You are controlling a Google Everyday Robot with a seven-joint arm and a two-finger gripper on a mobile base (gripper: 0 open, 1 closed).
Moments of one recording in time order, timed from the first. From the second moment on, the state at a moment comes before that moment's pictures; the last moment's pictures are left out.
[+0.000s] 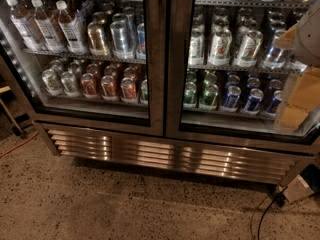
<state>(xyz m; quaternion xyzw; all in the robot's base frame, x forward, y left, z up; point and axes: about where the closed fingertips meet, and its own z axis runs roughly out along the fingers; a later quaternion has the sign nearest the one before) 0.438 -0.217 0.976 -0.60 0.78 -0.03 0.16</state>
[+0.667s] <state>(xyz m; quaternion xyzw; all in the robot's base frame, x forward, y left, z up) 0.443 -0.220 0.976 -0.59 0.79 -0.05 0.14</state>
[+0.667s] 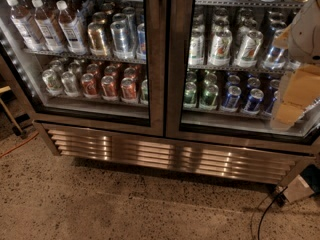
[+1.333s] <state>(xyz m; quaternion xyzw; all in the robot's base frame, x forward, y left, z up) 0.485 -0.232 0.904 -0.60 0.78 0.12 0.16</state>
